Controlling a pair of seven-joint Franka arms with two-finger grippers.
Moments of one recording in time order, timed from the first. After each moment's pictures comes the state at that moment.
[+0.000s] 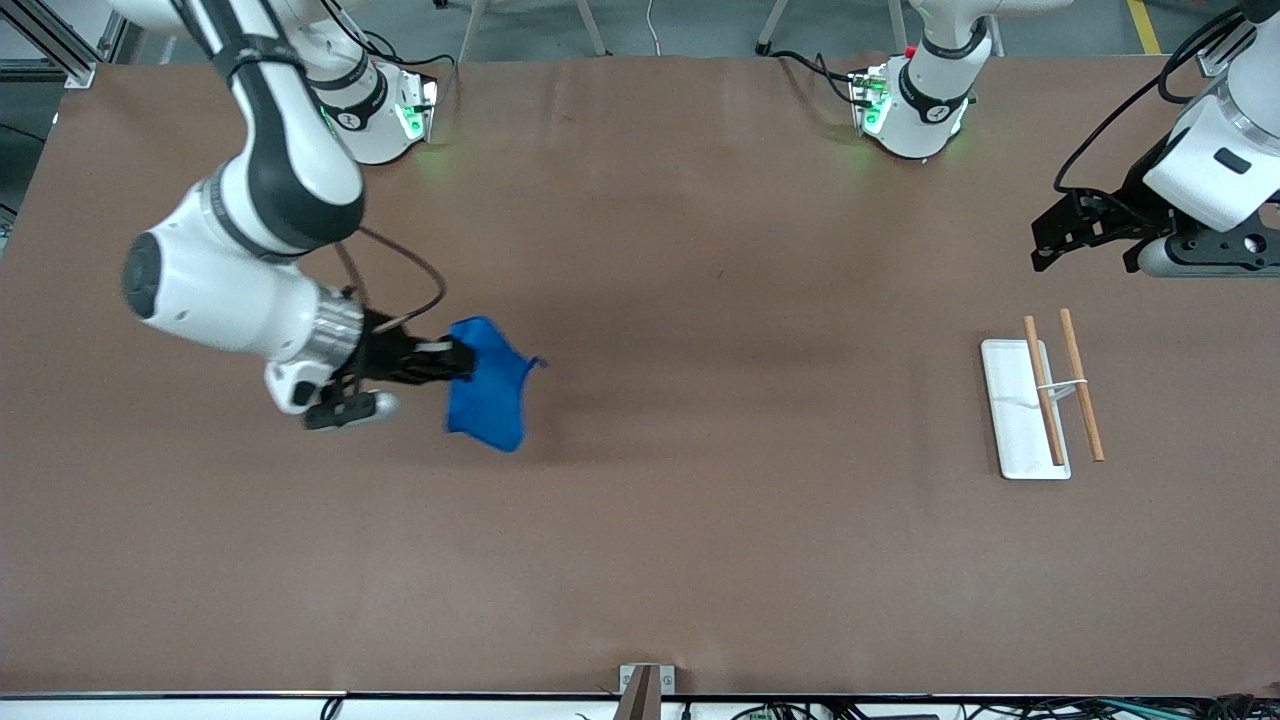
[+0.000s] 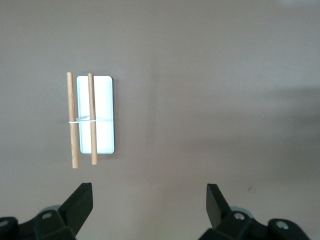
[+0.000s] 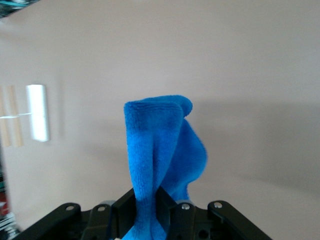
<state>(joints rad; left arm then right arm) -0.04 -0.02 -0.11 -1.57 -0.03 1.59 -0.13 0.38 0.28 0.00 -1.73 0.75 2.11 0.00</state>
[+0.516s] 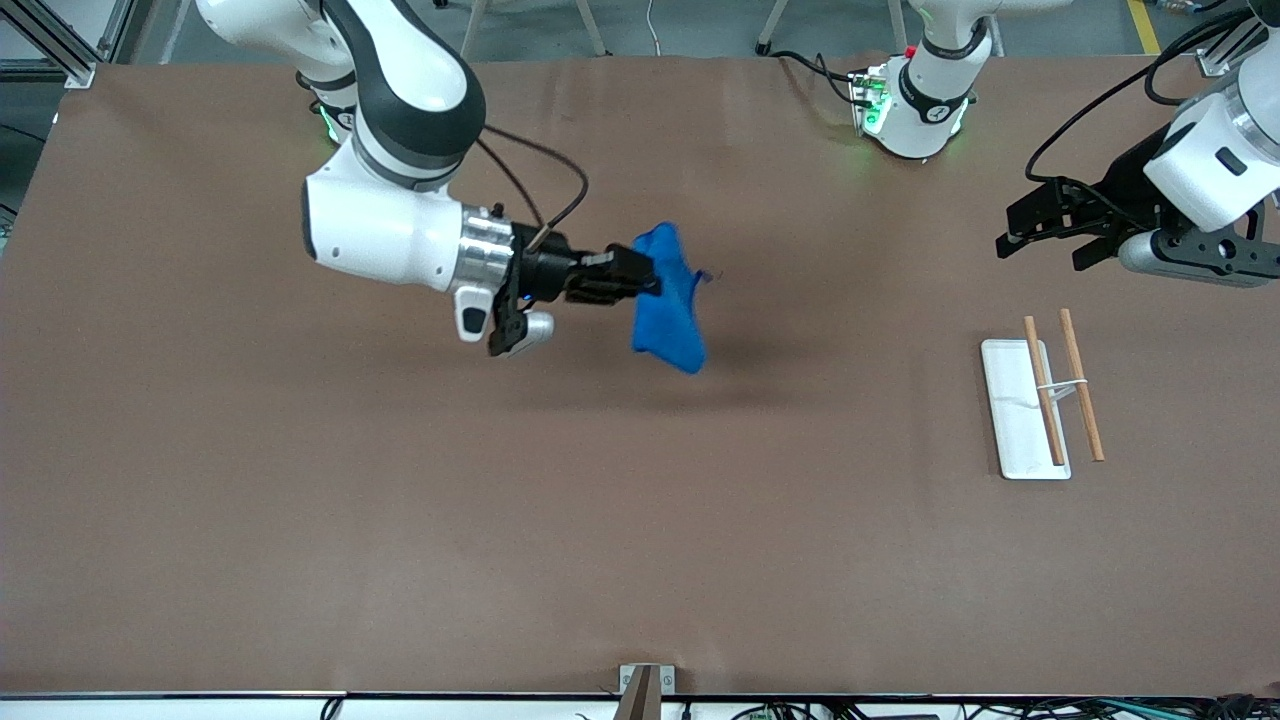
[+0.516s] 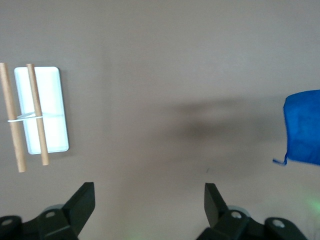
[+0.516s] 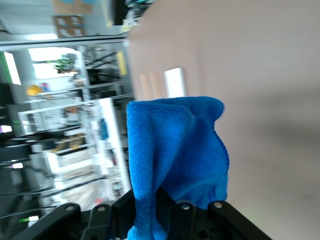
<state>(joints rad) -0.01 -0.01 -0.11 -1.58 -0.25 1.57 -0.03 0.61 0.28 0.00 -1.68 1.36 2.24 -0.01</state>
